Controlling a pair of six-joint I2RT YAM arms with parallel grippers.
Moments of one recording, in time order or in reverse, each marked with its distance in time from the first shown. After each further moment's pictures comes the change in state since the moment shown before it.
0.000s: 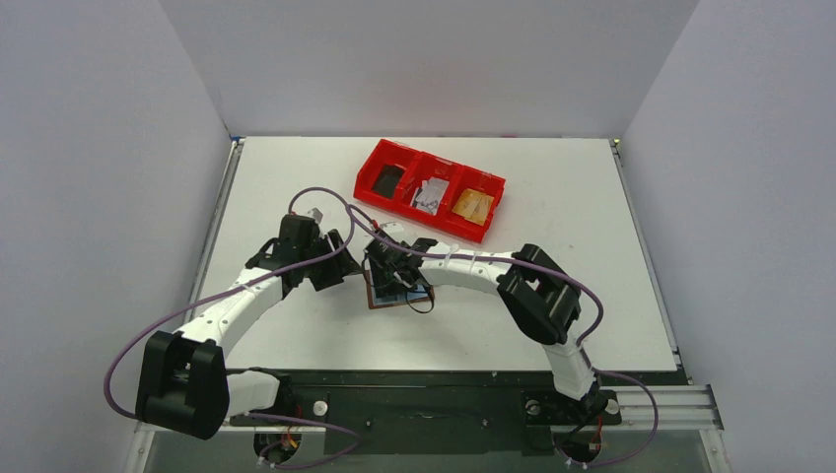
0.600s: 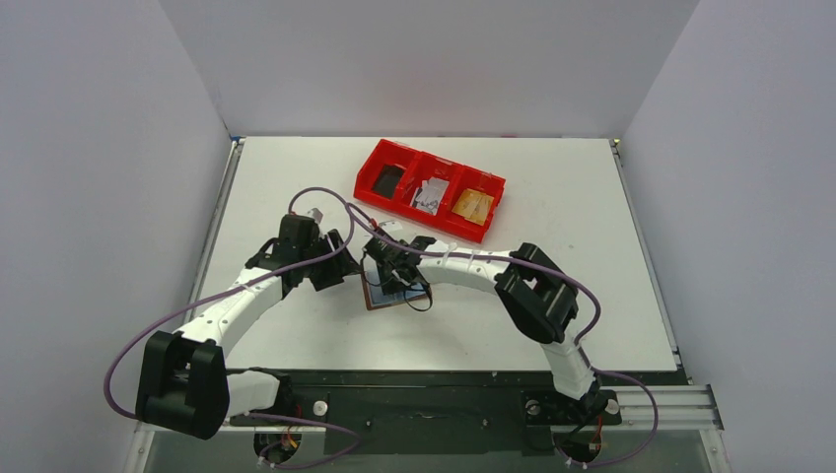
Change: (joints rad) left arm 0.002 0.000 0.000 0.000 0.006 0.000; right arm 0.001 0.032 0.042 -0.036 0.019 -0.022
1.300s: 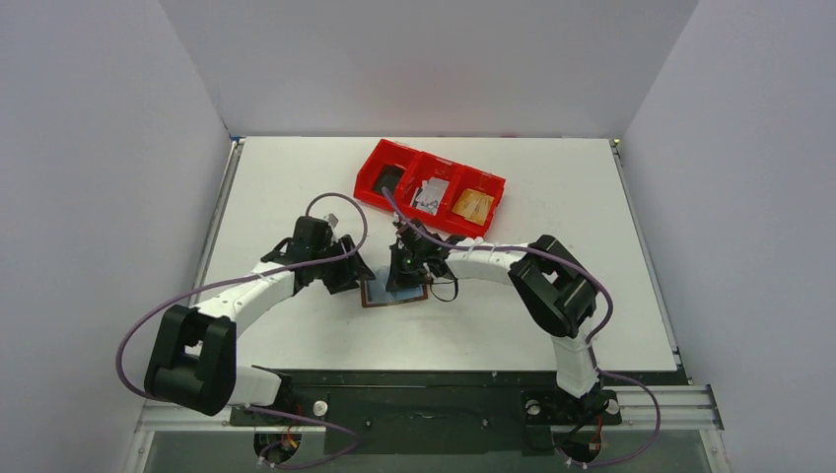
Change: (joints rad) left arm -0.042 0.102 -0.012 0.077 0.079 -0.034; right arm -0.148 -0.076 -0.242 0.330 -0.370 0.070
